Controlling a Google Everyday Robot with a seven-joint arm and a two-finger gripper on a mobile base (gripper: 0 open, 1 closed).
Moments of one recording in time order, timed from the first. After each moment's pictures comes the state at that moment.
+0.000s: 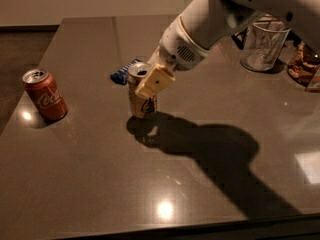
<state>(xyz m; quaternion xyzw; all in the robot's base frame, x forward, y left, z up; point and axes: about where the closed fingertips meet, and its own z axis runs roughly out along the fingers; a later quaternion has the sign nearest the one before) 0.515 0.010 0.938 -0.61 0.72 0.21 0.26</state>
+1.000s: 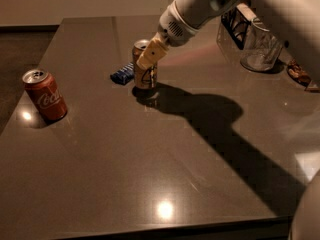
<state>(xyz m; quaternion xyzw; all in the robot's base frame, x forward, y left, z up) 0.630 0.002 0.935 -0.52 0.79 0.19 0.28</state>
